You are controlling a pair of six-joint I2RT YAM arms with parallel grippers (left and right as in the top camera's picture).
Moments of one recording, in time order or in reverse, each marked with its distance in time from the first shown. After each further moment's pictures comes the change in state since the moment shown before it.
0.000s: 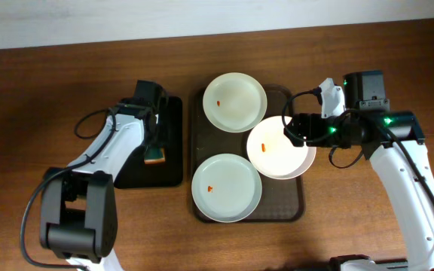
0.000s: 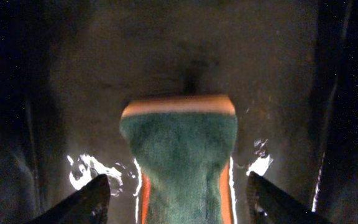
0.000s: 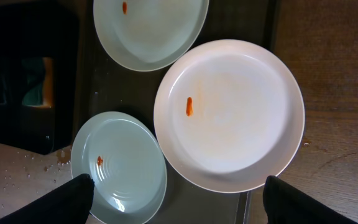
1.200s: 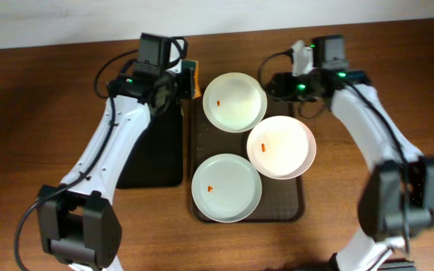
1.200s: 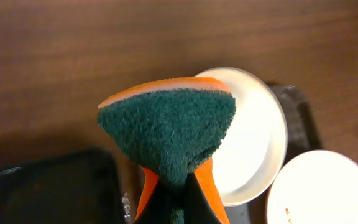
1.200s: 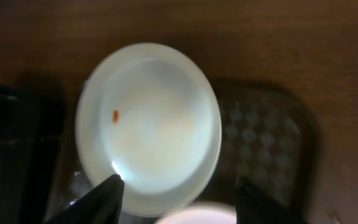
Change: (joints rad) left arm -0.089 -0.040 0.335 0.121 0.294 0.000; right arm 0.055 0.505 0.220 0.434 -0.027 0.017
